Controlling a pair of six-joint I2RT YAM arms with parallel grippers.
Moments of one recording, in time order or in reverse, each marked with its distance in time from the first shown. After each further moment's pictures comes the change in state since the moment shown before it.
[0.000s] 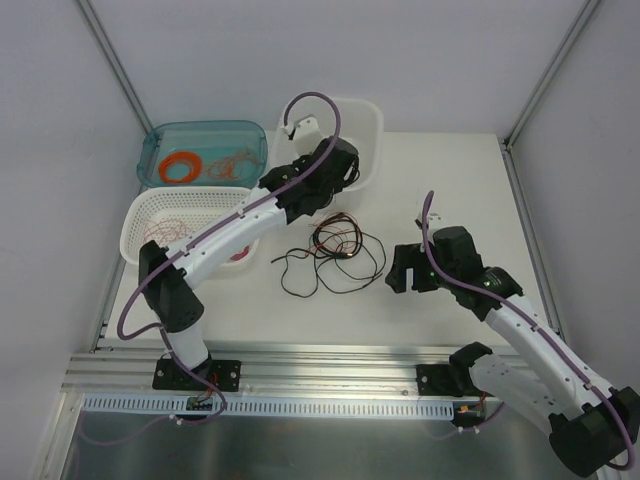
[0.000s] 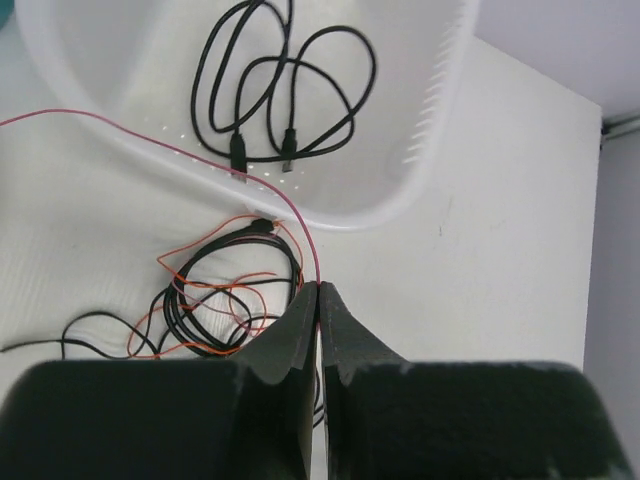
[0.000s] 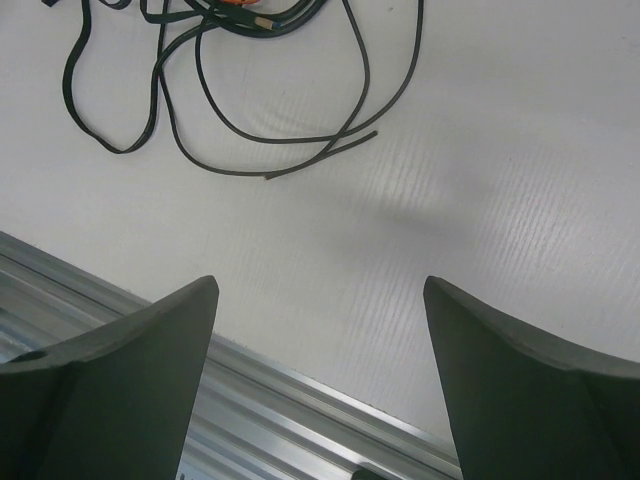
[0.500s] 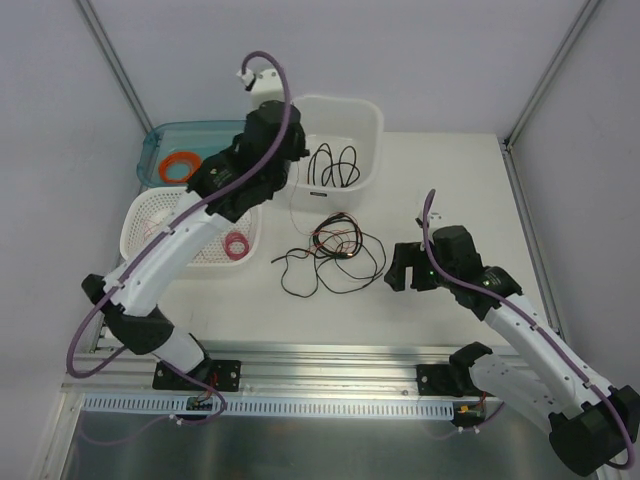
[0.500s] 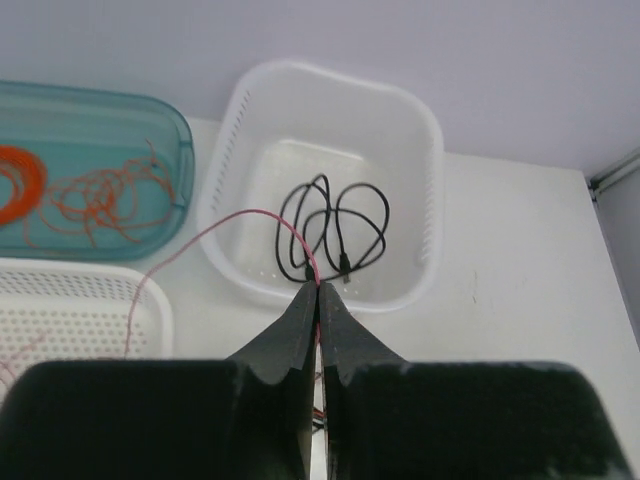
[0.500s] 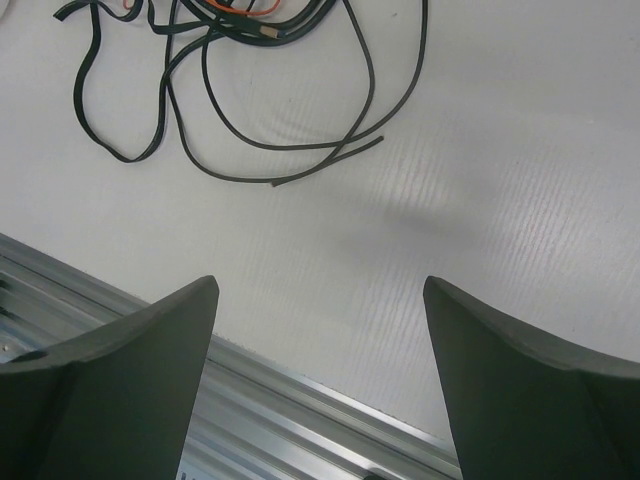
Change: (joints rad) left arm 0.014 -0.180 0.178 -0.010 -0.085 0.533; right arm 0.000 0.007 0.000 0.019 -0.002 0.030
